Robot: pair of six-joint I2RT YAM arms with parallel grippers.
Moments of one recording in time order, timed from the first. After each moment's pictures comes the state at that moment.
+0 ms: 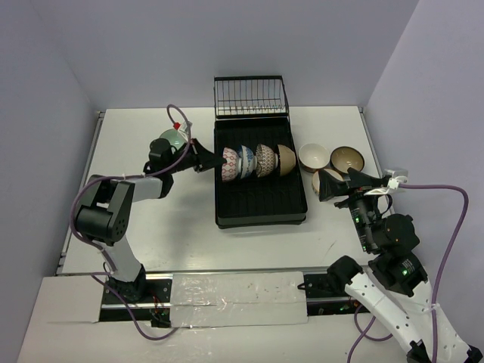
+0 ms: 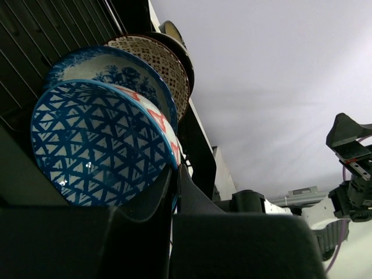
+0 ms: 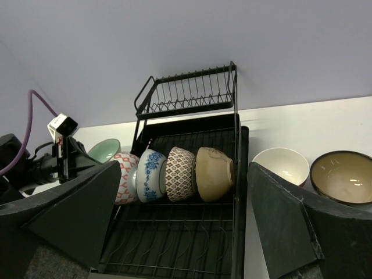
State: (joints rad) left arm -0.29 1.76 0.82 0.88 0.87 -1.03; right arm 0.58 0.28 0.73 -0.26 0.40 0.24
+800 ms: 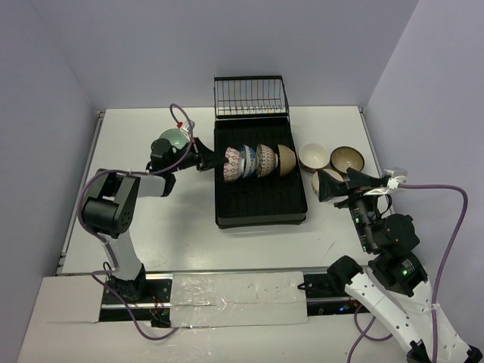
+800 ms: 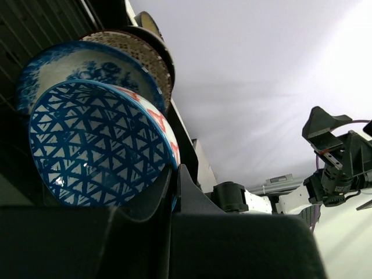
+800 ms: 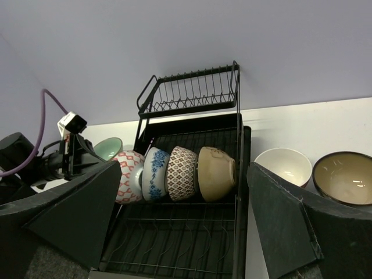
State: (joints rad) left arm -0.29 1.84 0.85 1.02 0.95 -1.17; right arm 0.58 0.28 0.73 -0.26 0.39 0.24
